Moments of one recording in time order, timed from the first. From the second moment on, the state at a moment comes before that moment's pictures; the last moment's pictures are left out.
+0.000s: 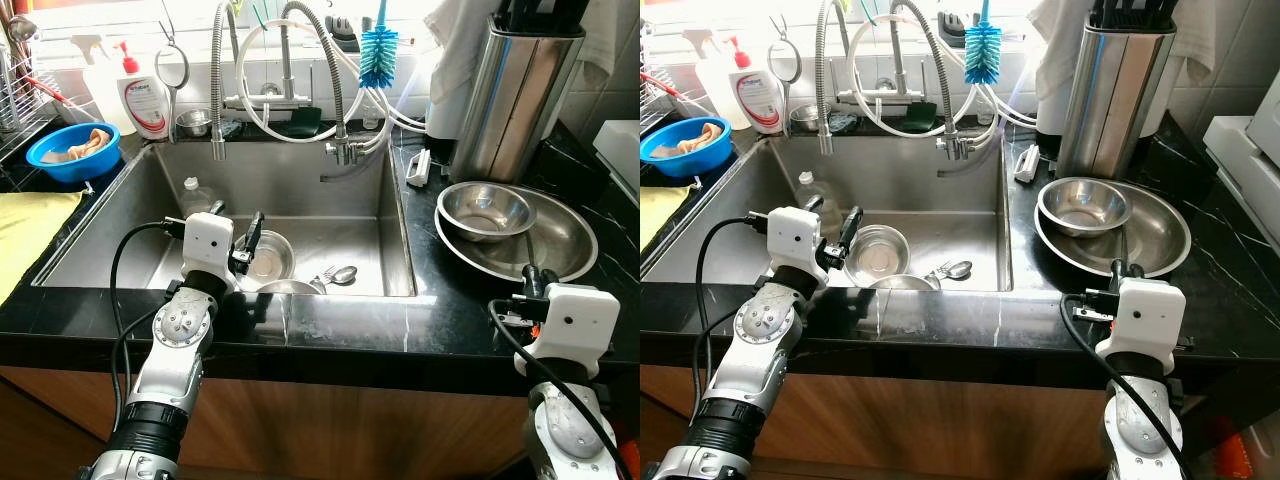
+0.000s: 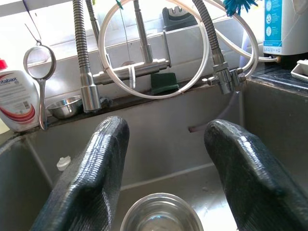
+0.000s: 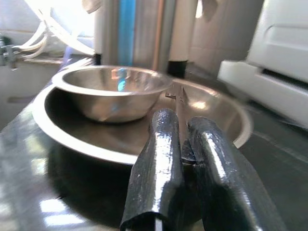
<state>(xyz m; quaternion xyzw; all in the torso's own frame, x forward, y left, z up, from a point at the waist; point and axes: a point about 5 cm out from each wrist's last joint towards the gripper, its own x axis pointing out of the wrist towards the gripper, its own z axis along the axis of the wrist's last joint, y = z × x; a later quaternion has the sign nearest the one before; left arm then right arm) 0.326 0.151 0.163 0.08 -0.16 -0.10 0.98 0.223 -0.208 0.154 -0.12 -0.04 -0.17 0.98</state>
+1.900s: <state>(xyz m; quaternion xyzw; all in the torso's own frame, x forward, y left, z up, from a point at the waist) 0.328 0.154 0.170 0.09 -0.18 -0.09 0.98 0.311 -0.133 0.156 -0.11 0.04 0.23 0.97</state>
